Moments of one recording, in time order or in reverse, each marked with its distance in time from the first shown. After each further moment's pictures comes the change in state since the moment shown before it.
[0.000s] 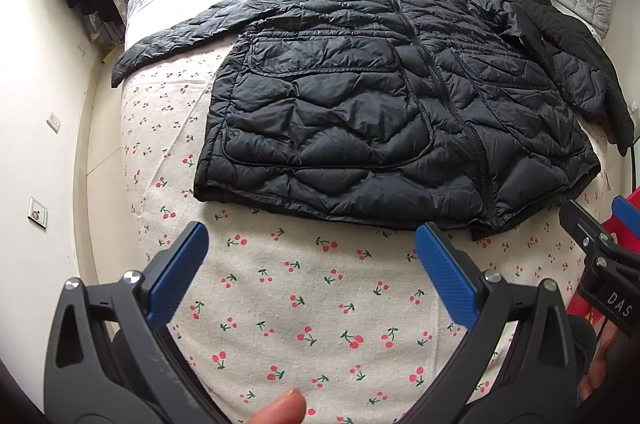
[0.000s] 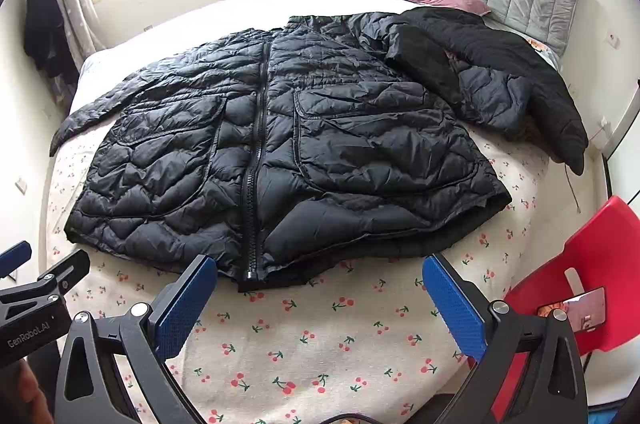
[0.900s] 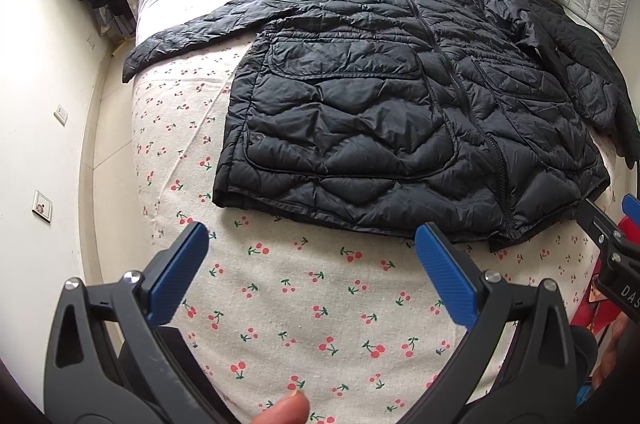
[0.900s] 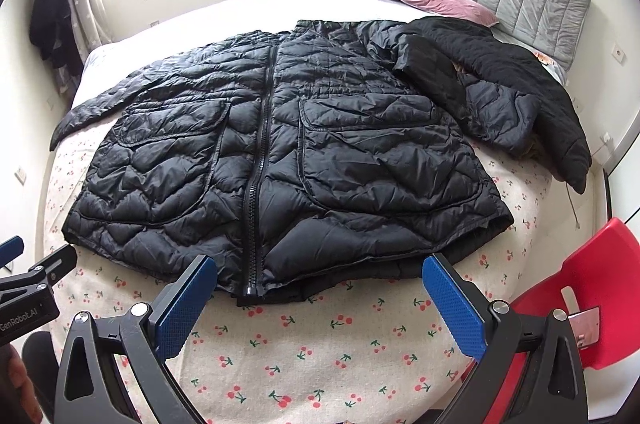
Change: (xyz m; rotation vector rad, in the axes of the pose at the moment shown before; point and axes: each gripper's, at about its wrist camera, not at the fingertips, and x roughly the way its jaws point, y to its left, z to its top) left arm 0.005 0.020 0.008 -0.030 0.005 0.023; right arm 0.005 0.004 0.014 -0.043 -0.008 -0.003
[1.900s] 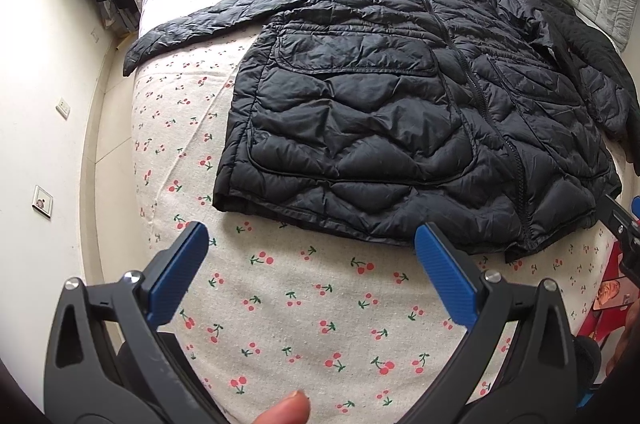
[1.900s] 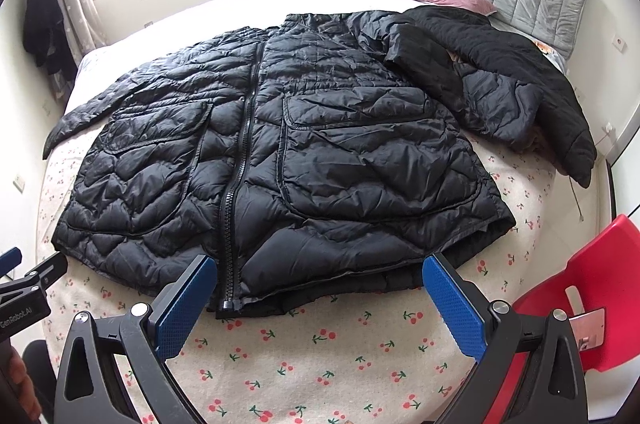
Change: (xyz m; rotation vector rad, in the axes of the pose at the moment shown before) left arm 0.019 0.004 0.006 -0.012 0.016 0.018; right arm 0.021 -0.022 0.009 0.029 0.029 0.018
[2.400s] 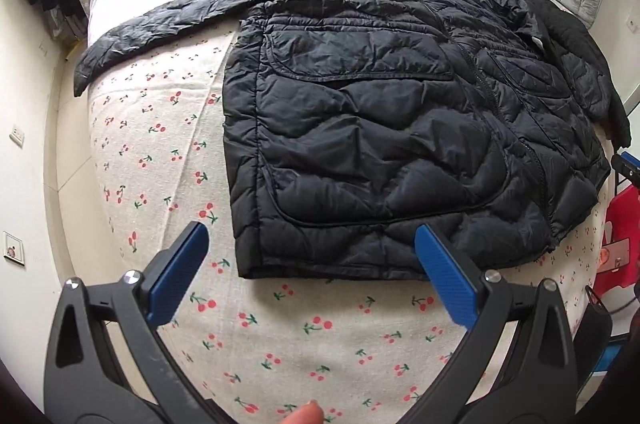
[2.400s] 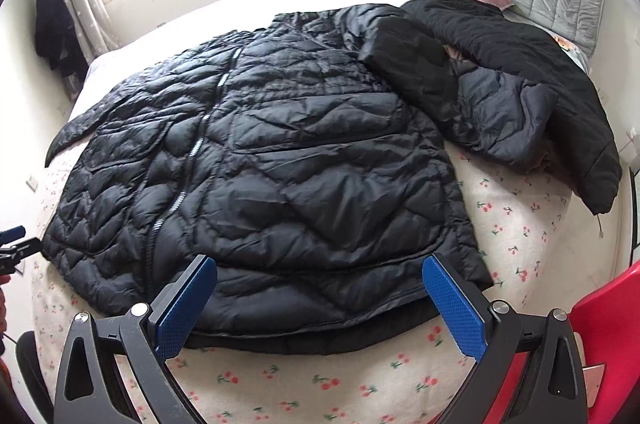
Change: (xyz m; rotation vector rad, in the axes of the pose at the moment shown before) left arm 0.057 0.059 0.042 0.101 0.064 -0.198; right arm 0.048 -0.095 0.035 -0.014 0.012 0.092
